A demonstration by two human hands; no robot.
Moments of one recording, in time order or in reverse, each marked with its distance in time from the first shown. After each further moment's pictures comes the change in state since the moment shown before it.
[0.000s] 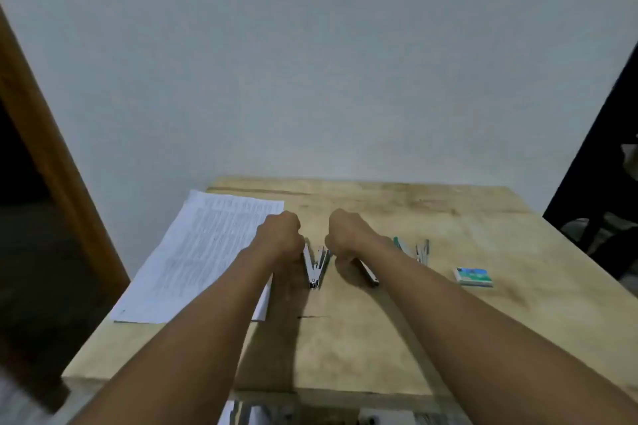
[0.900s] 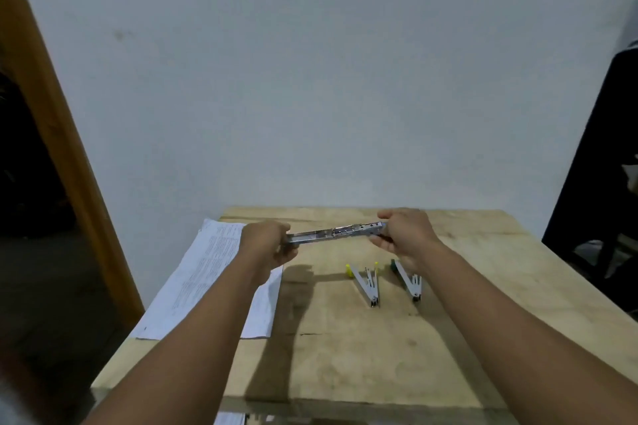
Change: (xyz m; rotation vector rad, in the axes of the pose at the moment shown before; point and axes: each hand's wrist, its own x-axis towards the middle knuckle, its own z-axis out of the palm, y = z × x) left_hand -0.041 0.017 -0.052 -1.249 0.095 -0.395; right_hand -0.047 0.040 -0.070 1.142 0.269 0.130
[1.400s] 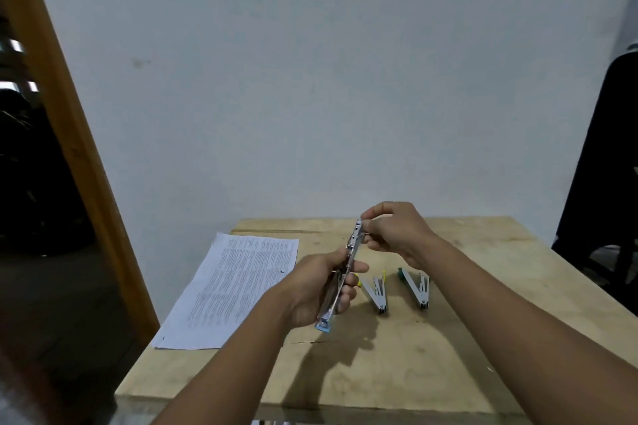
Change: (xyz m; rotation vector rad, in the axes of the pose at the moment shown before) left_hand -0.060 -0.015 0.024 0.033 -0.590 -0.235; right_hand -0.010 -0.017 0.007 -0.199 -0.195 -0.166
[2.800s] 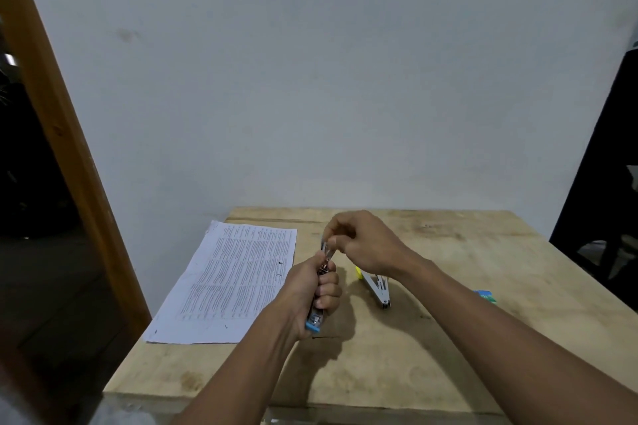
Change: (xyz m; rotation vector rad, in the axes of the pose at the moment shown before) left_hand 0.025 -0.024 -0.022 -0.489 0.091 0.025; right_hand -0.002 0.016 0.042 -0.545 -0.254 -0.393
